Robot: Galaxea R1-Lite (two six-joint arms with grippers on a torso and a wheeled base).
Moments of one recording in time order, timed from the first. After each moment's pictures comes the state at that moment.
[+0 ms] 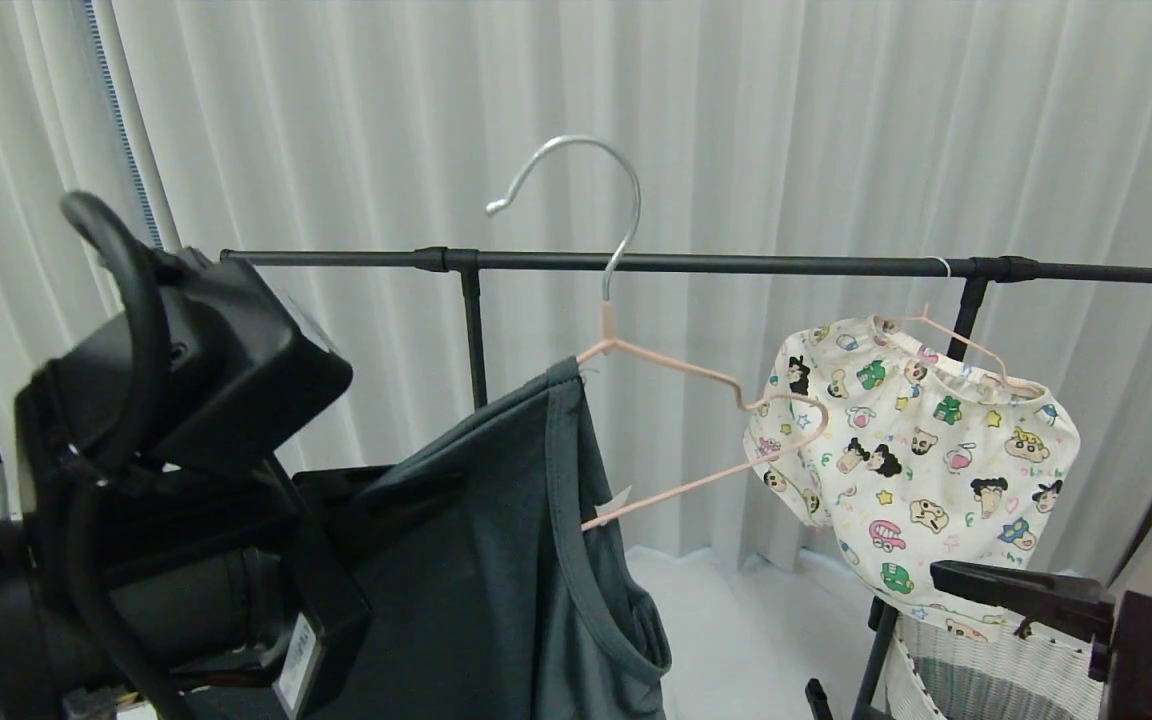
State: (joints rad) left arm -0.87 1.21 -0.86 0.02 0.20 0.28; right arm 1.07 1.10 -0.36 -0.47 -0.19 0.03
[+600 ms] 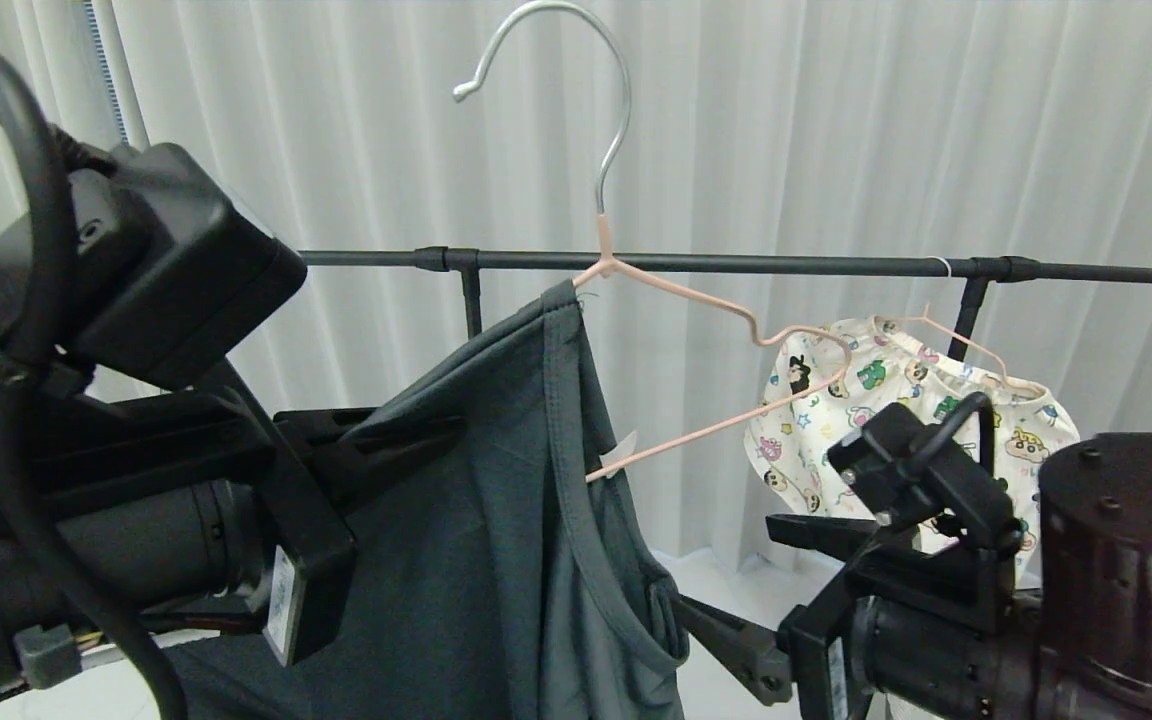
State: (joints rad) left arm -0.87 1.21 -0.93 0.02 0.20 0.28; right arm 1.08 1.50 -0.66 -0.48 -0.22 0.24
